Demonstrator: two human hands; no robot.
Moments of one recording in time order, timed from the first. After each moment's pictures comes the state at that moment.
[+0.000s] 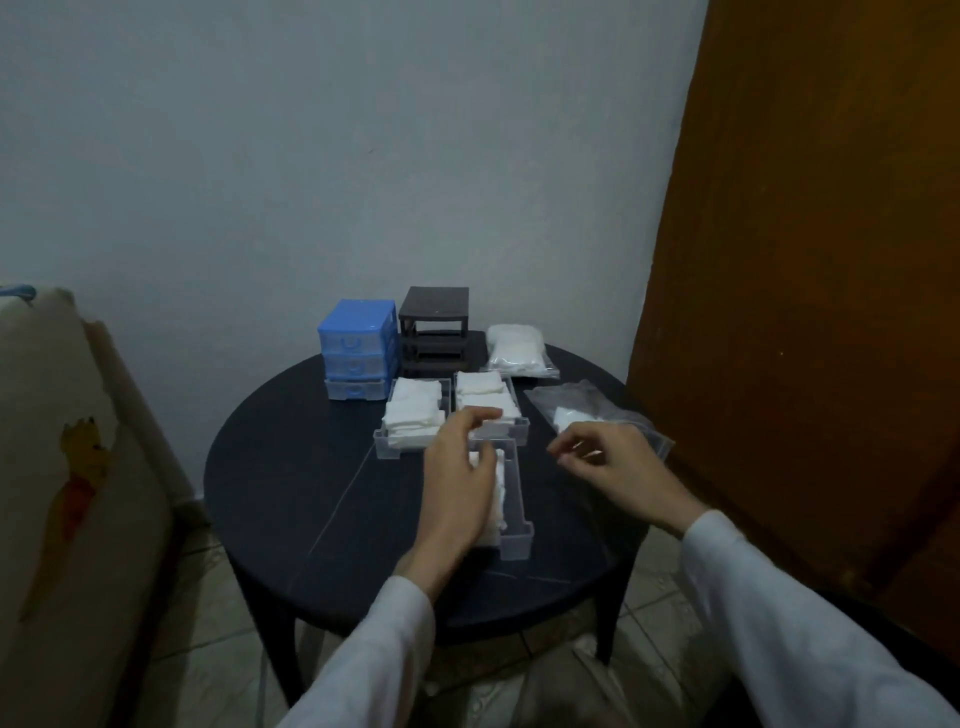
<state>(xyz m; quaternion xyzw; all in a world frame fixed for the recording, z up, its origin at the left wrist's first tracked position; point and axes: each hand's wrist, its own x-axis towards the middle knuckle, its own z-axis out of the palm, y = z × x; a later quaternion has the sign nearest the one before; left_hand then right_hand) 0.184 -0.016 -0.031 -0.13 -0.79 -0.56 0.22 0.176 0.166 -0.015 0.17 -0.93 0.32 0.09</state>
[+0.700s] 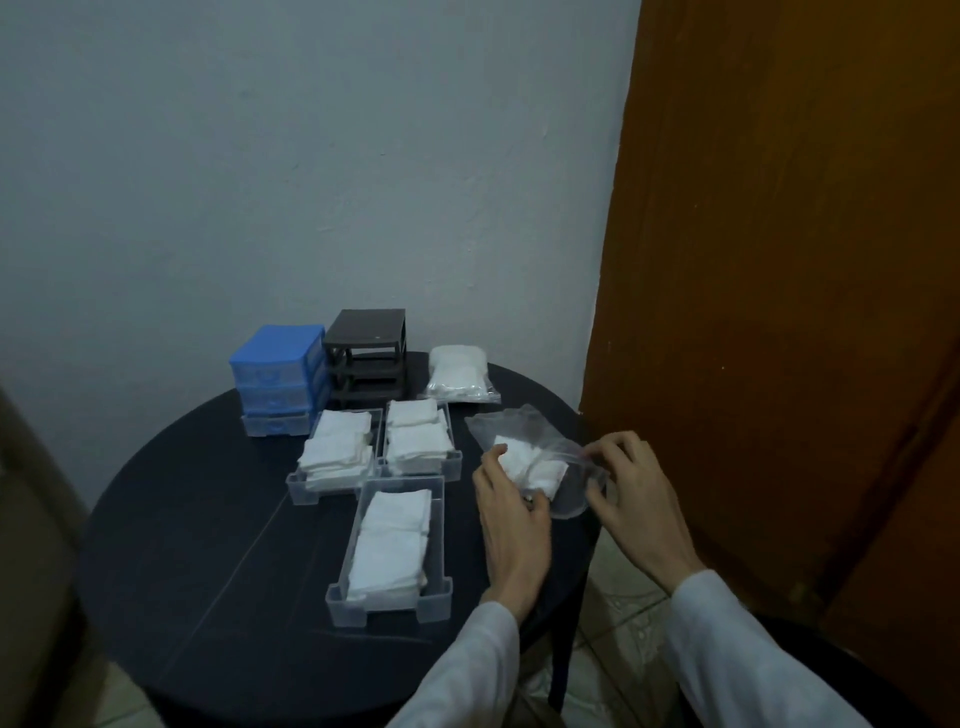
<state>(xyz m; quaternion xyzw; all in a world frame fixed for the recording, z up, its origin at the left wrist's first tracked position) 0.155 0.116 -0.068 -0.04 -0.80 -0.57 0.16 0.164 0.245 -0.049 0.04 -0.93 0.22 0.28</state>
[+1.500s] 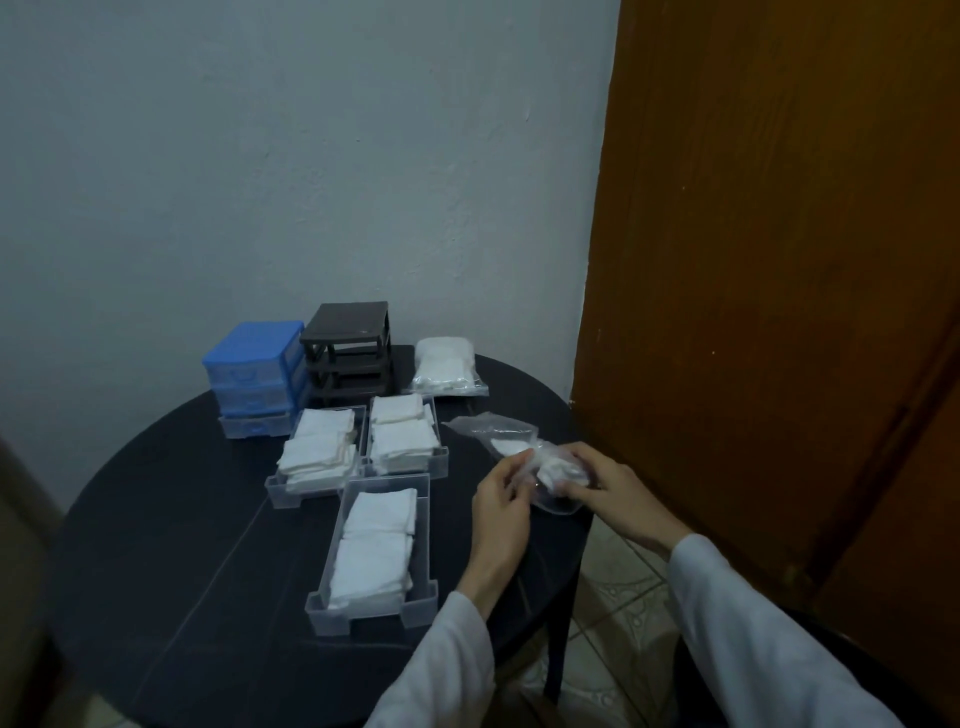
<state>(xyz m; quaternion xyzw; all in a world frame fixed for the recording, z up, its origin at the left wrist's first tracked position) 0.130 0.113 -0.081 -0.11 -0.70 -0.71 0.03 0.142 0.257 -0.054 0.06 -0.87 0.48 0.04</state>
